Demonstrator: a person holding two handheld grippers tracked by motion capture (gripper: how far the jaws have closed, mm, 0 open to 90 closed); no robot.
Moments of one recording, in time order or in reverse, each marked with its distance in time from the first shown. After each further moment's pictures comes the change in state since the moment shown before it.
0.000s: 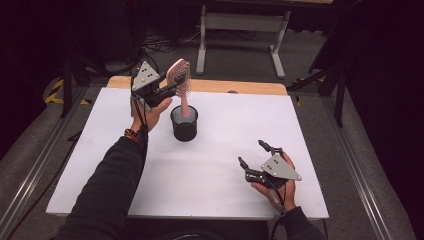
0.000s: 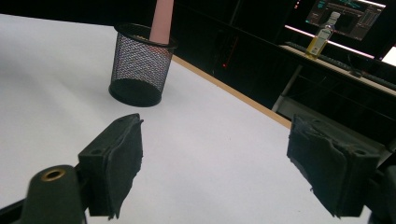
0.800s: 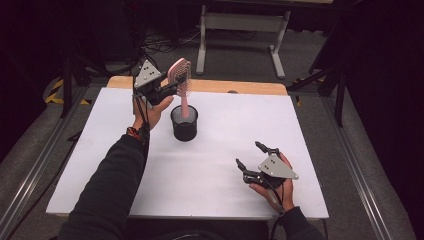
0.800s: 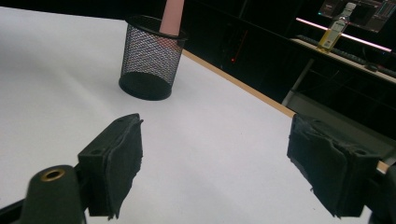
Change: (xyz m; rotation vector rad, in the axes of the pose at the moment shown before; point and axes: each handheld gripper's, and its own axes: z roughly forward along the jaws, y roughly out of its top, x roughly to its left) left arm 0.004 -0.001 0.006 0.010 -0.003 -0.023; right arm 0.003 -0.003 0.005 0.022 0.036 0.006
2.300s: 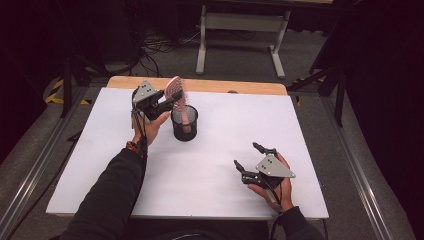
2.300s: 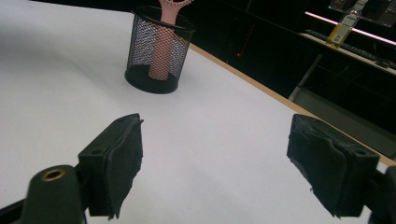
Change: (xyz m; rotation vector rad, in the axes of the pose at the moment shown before) left arm 0.009 -0.061 -0.007 0.066 -0.004 -0.100; right arm 0.002 -0.002 0.005 0.024 0.025 -0.010
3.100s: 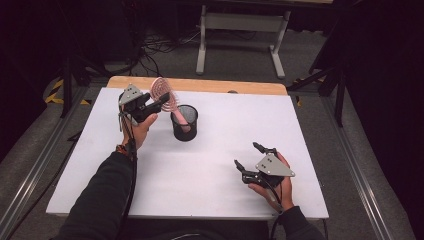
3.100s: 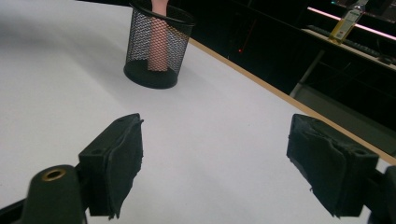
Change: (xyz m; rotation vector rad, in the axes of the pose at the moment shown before) left arm 0.028 -0.020 -0.021 0.000 0.033 -0.071; right arm -0.002 -0.001 0.002 0.018 0.005 -0.004
